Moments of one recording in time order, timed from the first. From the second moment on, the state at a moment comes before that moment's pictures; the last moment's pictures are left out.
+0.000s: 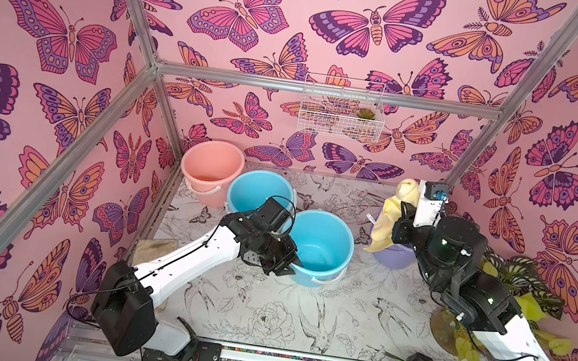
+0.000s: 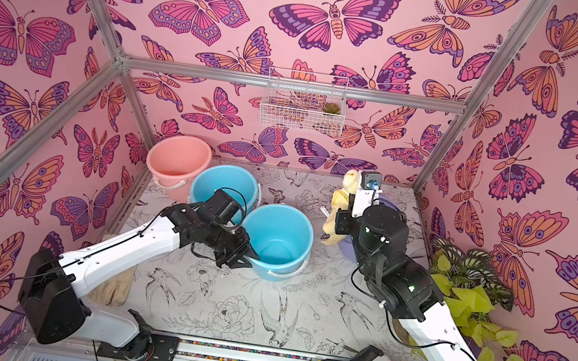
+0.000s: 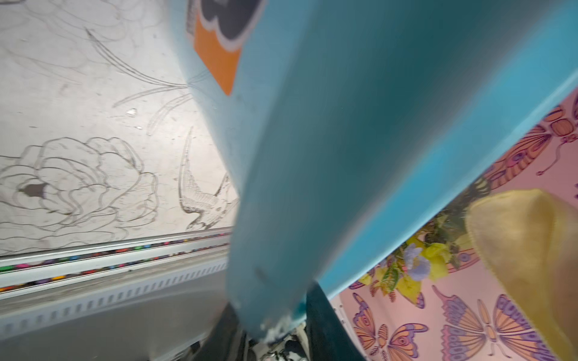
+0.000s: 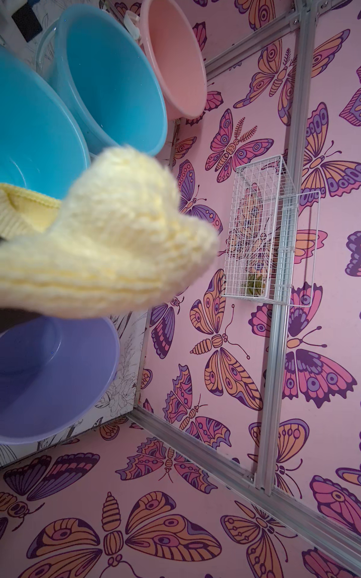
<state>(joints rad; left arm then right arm) -0.64 1.40 1.18 -0.89 0.54 -1.27 0.68 0.97 1.29 -0.52 0.54 0.08</state>
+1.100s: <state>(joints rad) -0.59 1.63 1.54 -1.28 0.25 -0.67 0.67 0.98 1.30 -0.53 0.54 0.06</state>
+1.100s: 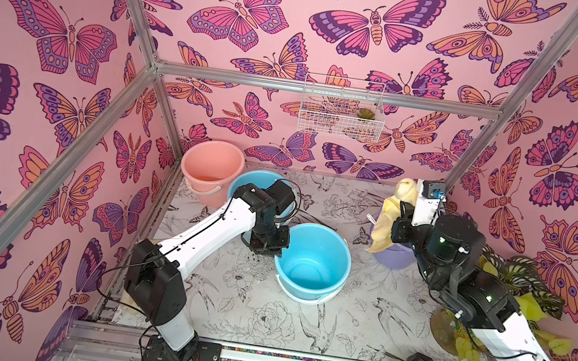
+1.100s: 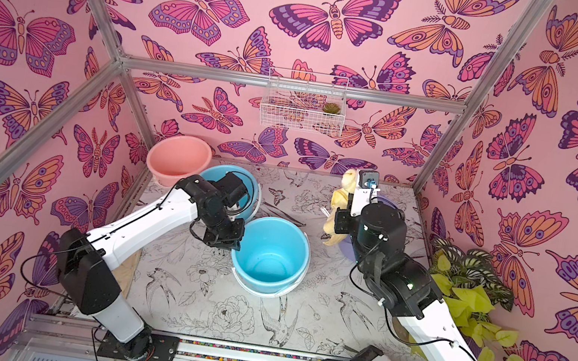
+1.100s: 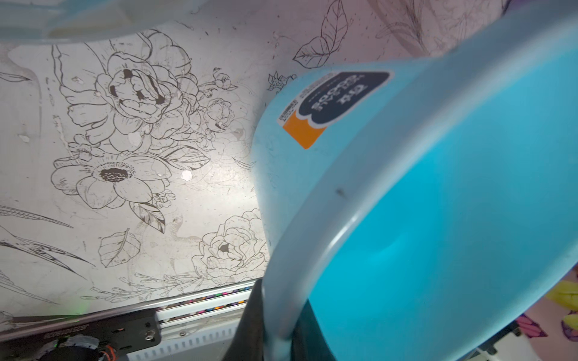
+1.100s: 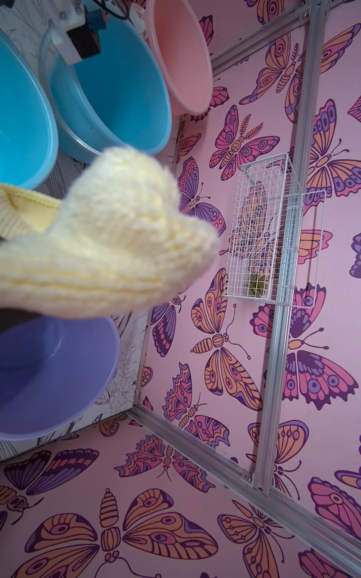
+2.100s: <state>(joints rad) -0.09 1.31 1.30 -1.43 0.20 -0.55 0.67 1.05 1.34 -0.54 0.52 0.08</state>
